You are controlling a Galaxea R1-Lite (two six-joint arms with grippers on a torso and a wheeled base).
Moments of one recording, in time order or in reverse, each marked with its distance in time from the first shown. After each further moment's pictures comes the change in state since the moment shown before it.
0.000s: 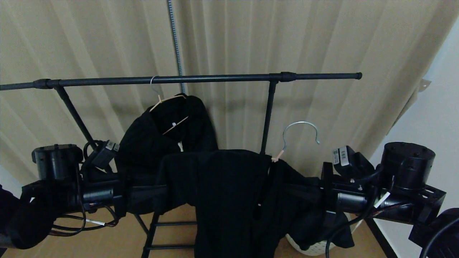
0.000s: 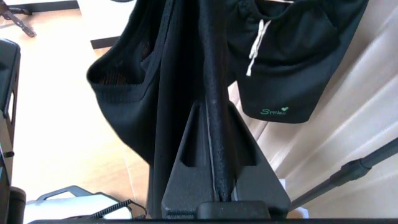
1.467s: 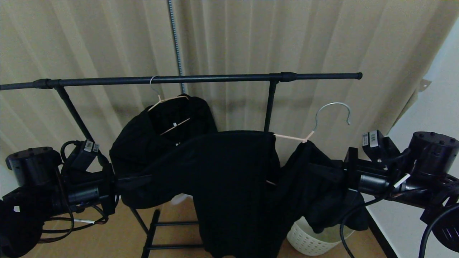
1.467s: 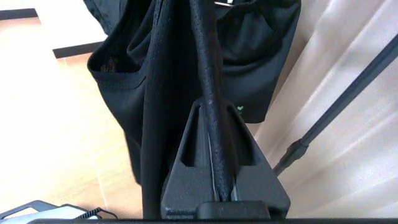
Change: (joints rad) left arm 0.097 0.018 0.073 -0.223 -0.006 0.001; right arm -0.225 0.002 -0.021 -0.057 0.110 0.000
